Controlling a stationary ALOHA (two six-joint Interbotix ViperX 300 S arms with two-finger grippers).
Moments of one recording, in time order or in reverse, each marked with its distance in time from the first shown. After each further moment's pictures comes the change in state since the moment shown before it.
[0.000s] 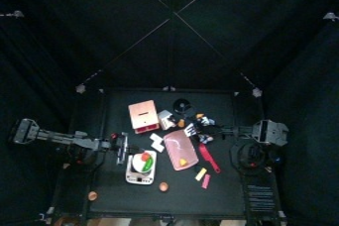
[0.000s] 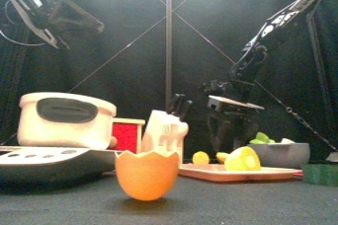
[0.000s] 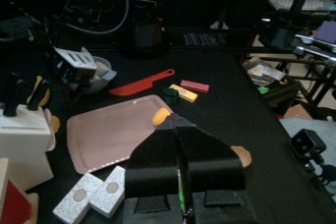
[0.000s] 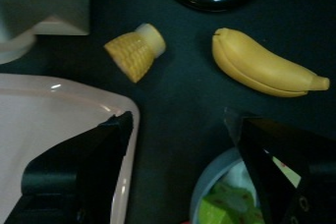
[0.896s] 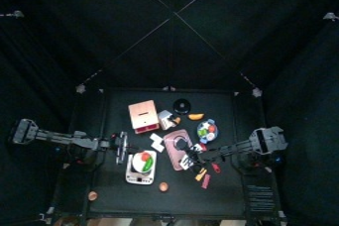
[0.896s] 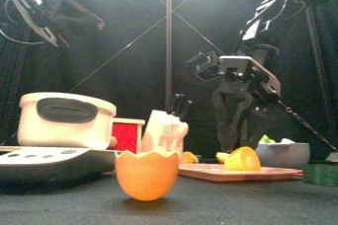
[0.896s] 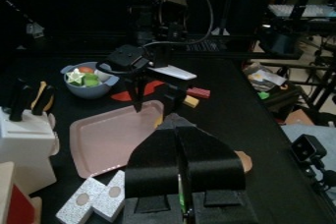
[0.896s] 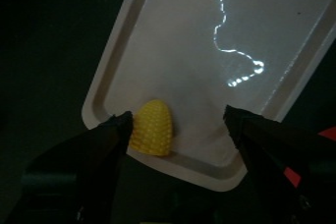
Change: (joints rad) left arm 0.014 -0.020 -0.002 0.000 -0.003 0.002; right arm 0.430 0.060 -0.051 0.232 0.021 0.002
